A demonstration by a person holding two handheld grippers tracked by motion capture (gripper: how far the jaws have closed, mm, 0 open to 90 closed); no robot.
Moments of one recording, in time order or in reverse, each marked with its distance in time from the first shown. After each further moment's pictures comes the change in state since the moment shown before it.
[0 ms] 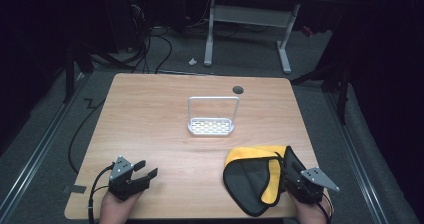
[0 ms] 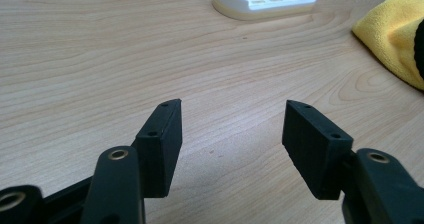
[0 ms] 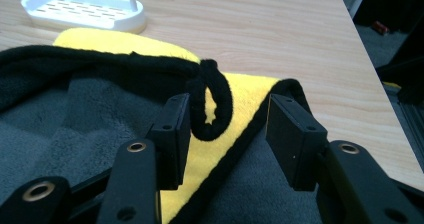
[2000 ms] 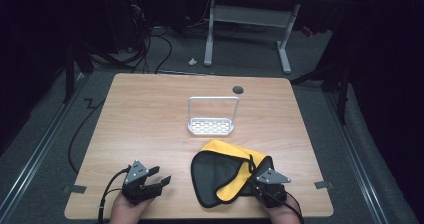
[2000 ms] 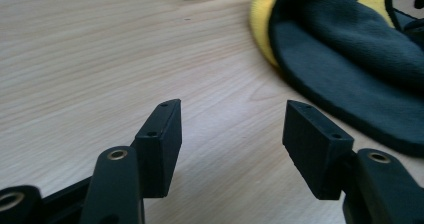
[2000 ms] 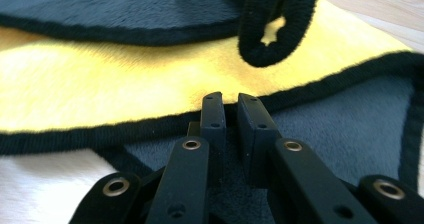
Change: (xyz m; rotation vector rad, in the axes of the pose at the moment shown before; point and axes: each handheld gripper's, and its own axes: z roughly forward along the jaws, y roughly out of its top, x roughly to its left) left arm -0.038 0.000 0.019 0.054 -0.128 0.063; right arm 0.088 -0.001 0.032 0.256 0.274 -0.228
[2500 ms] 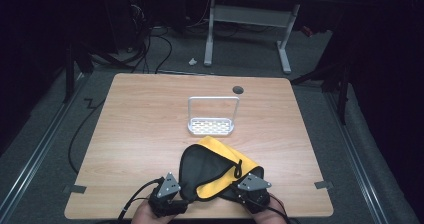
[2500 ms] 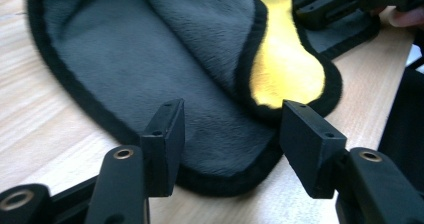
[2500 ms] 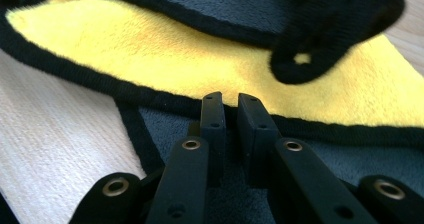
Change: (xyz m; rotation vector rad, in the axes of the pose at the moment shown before) left arm -0.062 -0.001 0.030 0.125 -0.135 0.177; right arm 0.040 0.013 0.011 -0.011 0.094 -0.117
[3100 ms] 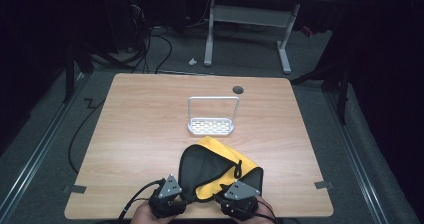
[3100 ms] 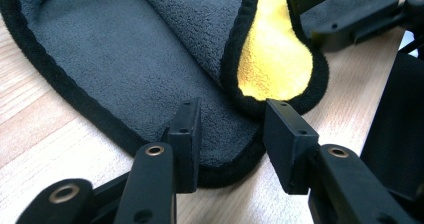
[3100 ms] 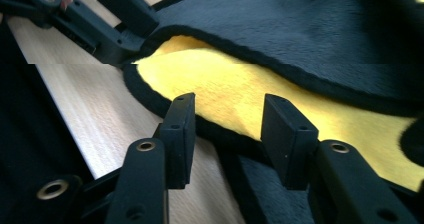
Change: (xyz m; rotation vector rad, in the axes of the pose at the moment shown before) left arm -0.001 -0.002 -0.002 0.038 -0.019 -0.004; right arm 0.036 0.015 0.001 -0.069 0.105 -0.076
